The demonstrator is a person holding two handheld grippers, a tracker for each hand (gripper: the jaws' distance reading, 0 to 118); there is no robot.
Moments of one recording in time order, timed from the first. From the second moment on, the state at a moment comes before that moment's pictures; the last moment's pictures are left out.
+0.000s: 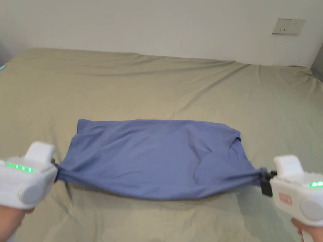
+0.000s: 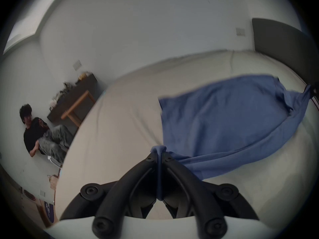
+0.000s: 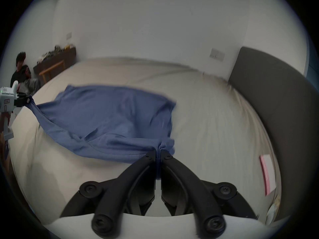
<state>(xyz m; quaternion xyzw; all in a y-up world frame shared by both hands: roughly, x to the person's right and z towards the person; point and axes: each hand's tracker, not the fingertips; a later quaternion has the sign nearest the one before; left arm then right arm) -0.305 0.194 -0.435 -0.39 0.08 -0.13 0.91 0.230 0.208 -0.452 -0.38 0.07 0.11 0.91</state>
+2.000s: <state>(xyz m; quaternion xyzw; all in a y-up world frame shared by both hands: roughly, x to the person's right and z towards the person) -0.146 0.438 -0.150 0.03 0.10 -0.09 0.99 0.077 0.432 -0.168 -0.04 0.06 0.16 0.98</state>
